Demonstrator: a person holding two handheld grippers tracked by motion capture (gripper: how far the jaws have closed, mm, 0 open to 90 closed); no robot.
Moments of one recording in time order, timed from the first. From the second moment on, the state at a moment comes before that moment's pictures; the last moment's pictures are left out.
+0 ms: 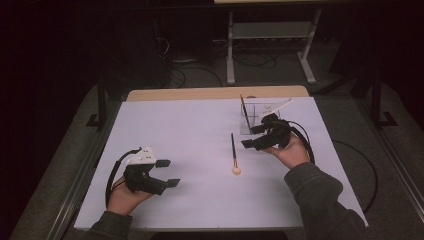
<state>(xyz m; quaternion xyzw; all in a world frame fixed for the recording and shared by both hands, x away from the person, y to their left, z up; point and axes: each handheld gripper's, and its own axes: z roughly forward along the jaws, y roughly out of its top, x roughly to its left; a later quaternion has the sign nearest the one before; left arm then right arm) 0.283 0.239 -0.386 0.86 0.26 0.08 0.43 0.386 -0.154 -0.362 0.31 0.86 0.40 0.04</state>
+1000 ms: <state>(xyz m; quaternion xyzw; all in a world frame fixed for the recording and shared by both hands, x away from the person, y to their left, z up) 0.283 0.242 -0.385 0.86 0.26 0.08 0.43 0.384 -0.126 -0.373 0.31 0.87 0.39 0.03</state>
